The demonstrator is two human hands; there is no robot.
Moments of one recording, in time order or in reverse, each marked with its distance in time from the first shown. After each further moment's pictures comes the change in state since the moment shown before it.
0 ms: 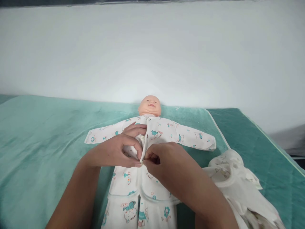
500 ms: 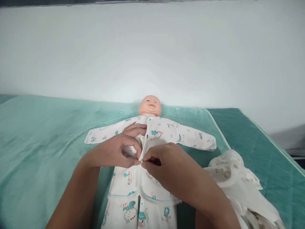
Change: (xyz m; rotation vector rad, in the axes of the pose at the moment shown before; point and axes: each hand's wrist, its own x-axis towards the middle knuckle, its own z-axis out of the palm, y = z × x) left_hand -0.001 -0.001 0.002 0.033 0.033 0.008; right_hand -0.002 0.003 0.000 0.025 -0.097 -0.016
